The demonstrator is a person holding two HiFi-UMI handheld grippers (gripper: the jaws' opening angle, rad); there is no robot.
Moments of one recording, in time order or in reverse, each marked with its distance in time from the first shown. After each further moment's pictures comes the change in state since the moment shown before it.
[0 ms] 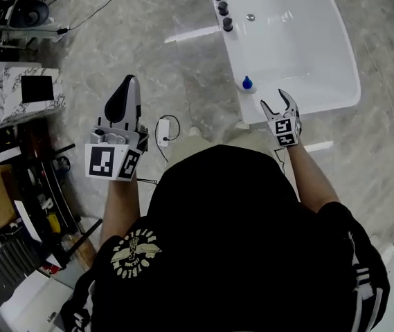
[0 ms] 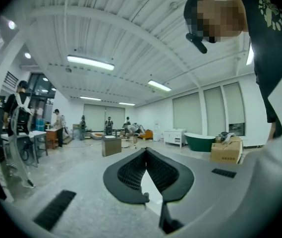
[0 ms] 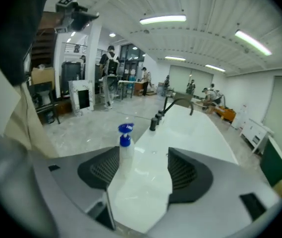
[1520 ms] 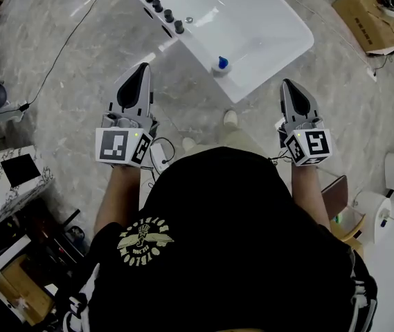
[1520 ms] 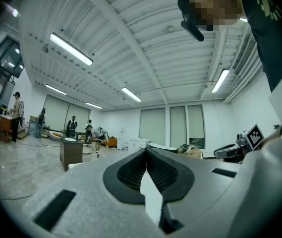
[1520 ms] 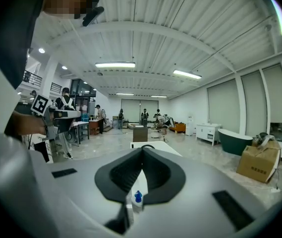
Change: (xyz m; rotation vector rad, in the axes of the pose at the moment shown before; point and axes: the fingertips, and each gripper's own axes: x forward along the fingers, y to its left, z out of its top) left arm 0.014 -0.032 0.000 -0.031 -0.107 -0.466; right arm -0.263 0.041 0.210 0.381 -0.389 -0.513
